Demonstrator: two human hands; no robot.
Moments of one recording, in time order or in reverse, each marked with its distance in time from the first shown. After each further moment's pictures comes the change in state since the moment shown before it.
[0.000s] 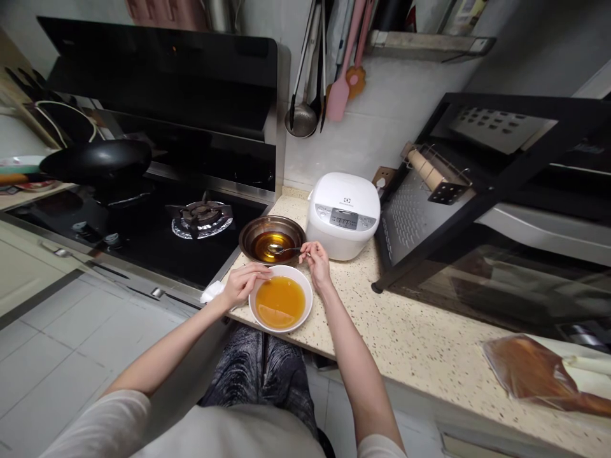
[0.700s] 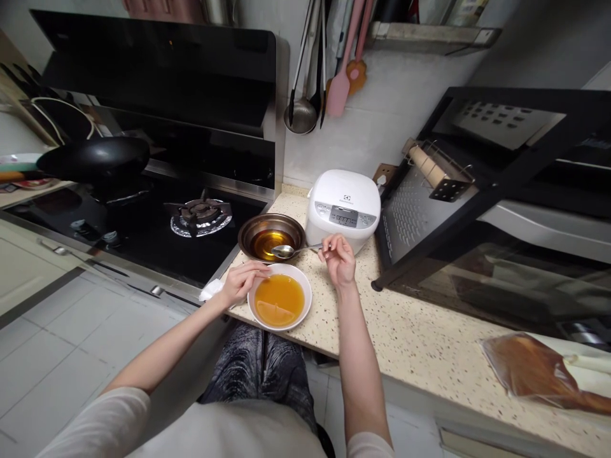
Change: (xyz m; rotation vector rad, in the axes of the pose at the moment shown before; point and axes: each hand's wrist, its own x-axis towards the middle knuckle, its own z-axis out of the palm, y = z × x) left_hand -0.003 -0.002 0.000 -0.019 -0.018 -0.031; right_hand -0.007 -0.073 -0.007 -0.043 -0.059 -0.101
